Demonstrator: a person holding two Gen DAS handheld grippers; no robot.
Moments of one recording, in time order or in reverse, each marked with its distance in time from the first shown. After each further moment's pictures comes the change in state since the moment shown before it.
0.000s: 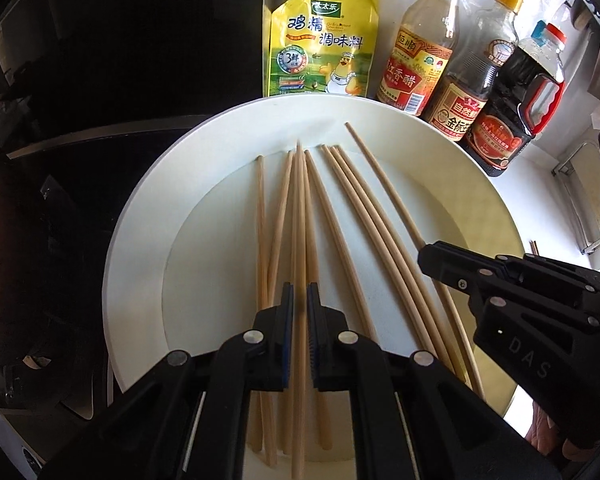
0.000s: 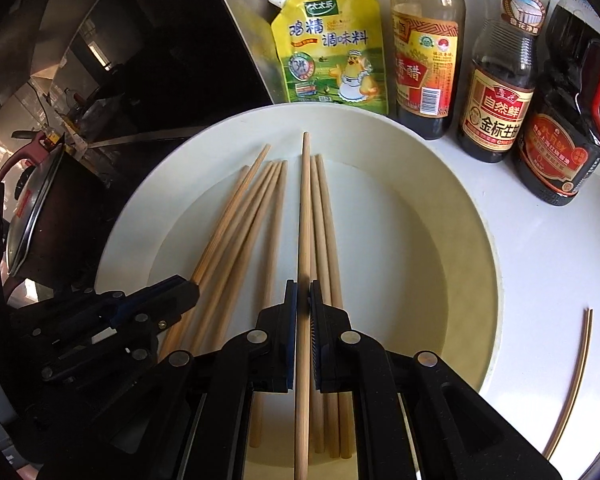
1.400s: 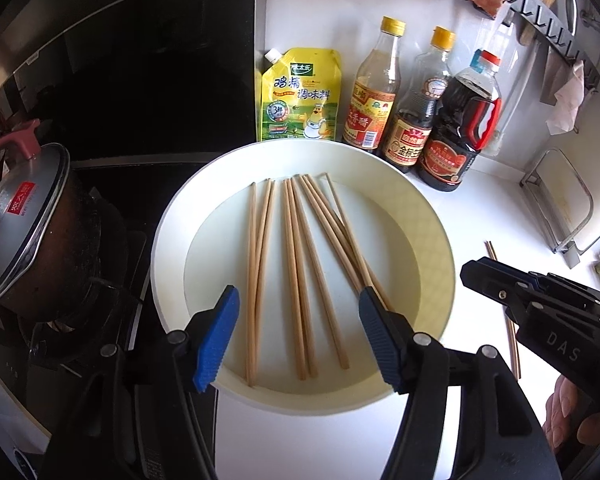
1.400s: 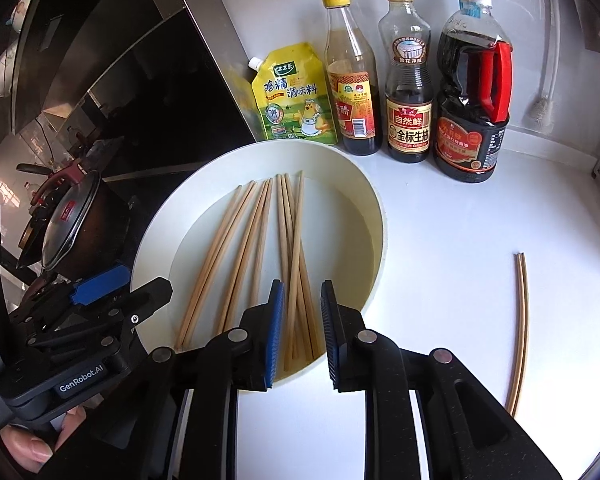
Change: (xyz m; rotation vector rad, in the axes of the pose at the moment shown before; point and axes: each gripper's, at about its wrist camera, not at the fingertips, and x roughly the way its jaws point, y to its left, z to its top) left arm -0.091 -0.029 -0.037 0.016 -0.141 0.000; right arm -0.103 -0.021 -0.062 0.063 -0.143 -0.018
